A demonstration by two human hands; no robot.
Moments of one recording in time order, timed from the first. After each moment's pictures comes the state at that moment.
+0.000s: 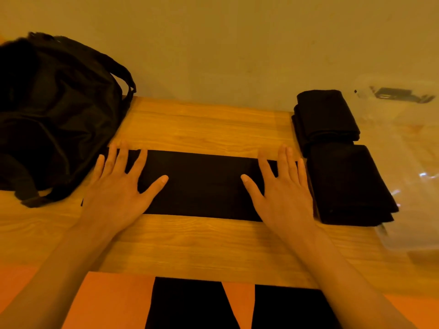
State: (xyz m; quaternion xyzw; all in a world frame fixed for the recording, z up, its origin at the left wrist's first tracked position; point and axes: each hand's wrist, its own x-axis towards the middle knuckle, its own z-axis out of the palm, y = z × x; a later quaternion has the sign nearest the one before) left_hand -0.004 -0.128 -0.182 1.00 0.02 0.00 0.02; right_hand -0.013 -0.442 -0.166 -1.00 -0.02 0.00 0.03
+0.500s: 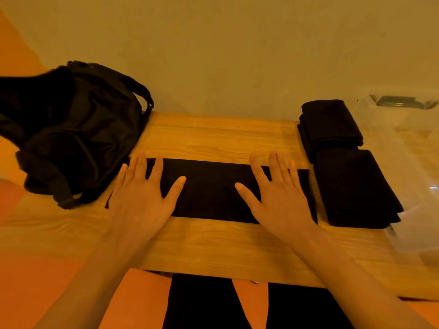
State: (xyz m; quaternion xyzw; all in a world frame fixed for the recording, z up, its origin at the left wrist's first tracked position) left_hand -0.024 -0.157 -0.150 1.00 0.06 0.02 0.01; right_hand -0.015 -0.426 -0.150 -0.99 -0.09 0.03 0.06
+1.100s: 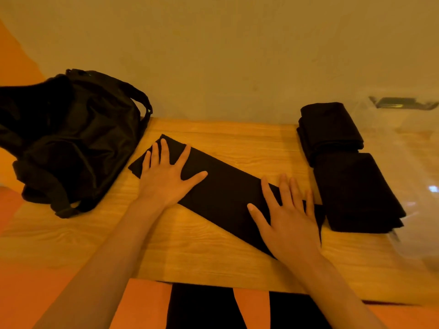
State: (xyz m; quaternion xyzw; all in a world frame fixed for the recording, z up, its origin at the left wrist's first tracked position) left_hand 0.057 -0.170 -0.180 1.00 0.01 -0.05 0.00; right_hand -0.045 -0.437 -0.178 -1.00 -0.01 0.03 0.06
